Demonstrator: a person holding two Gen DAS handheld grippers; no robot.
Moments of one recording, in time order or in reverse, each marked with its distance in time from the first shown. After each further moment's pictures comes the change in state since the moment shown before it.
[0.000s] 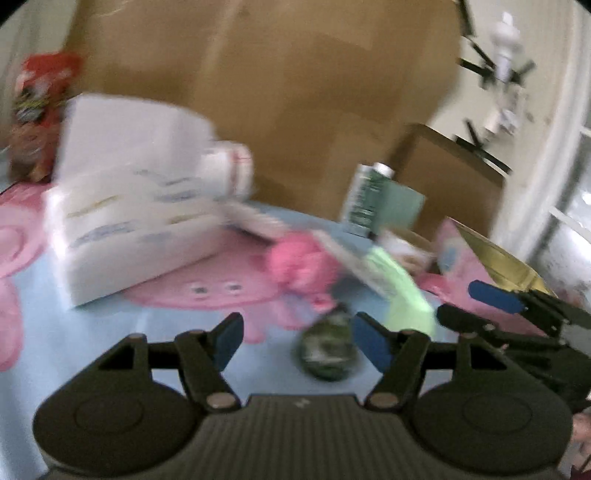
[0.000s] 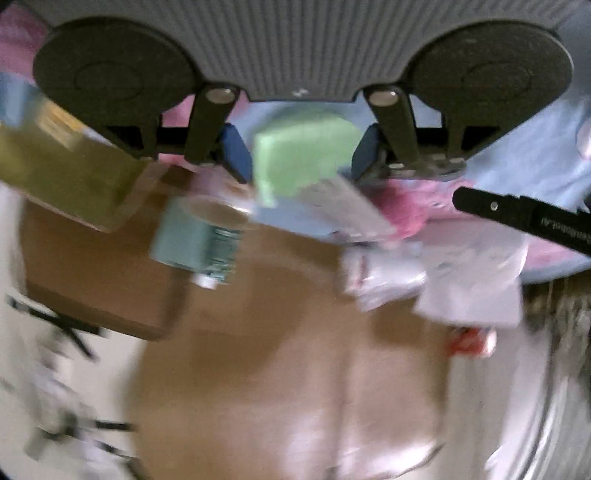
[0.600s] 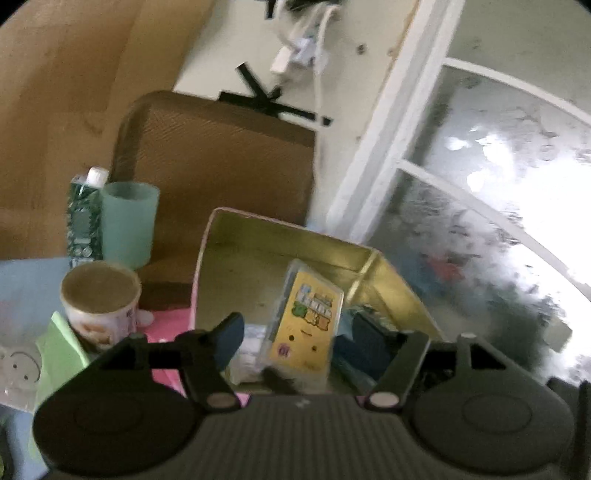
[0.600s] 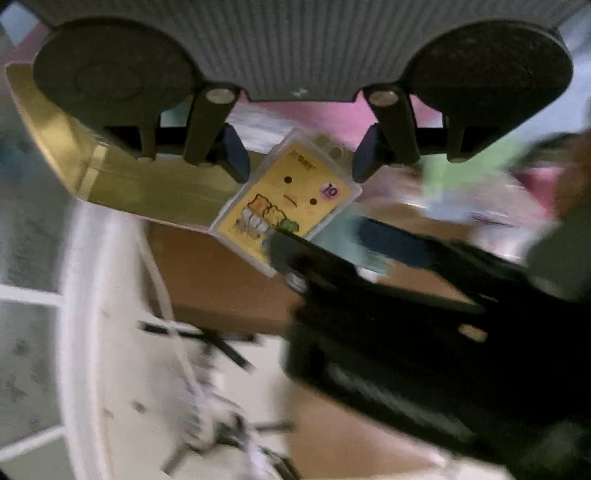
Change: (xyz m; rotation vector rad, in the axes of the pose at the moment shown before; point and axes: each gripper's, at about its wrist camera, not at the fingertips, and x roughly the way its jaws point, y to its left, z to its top) left arm 0.103 -0.261 0.046 0.220 0.139 -0.410; right arm -0.044 -0.123 -0.042 0.241 -0.019 -0.393
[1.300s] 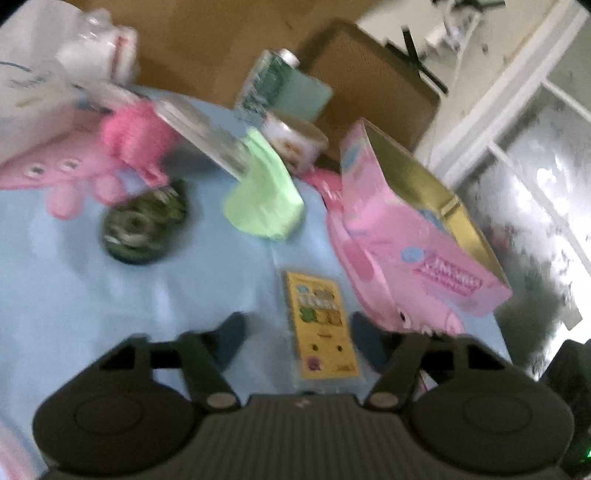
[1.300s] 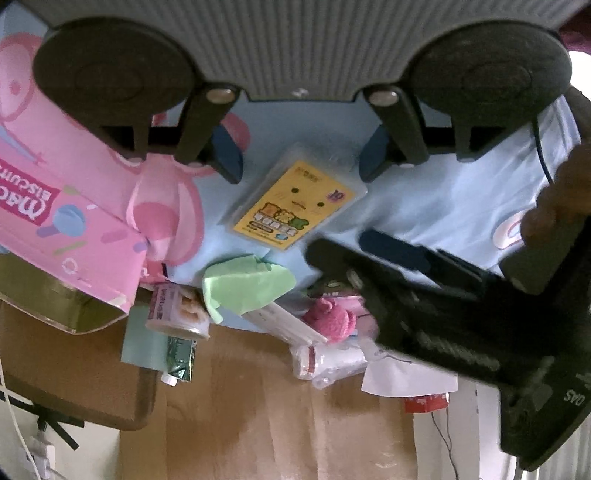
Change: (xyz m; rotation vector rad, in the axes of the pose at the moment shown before) left arm -0.112 0.106 -0.118 -0.279 0.157 0.102; right arm -0.066 0.104 -0.049 -0.129 0.261 0.534
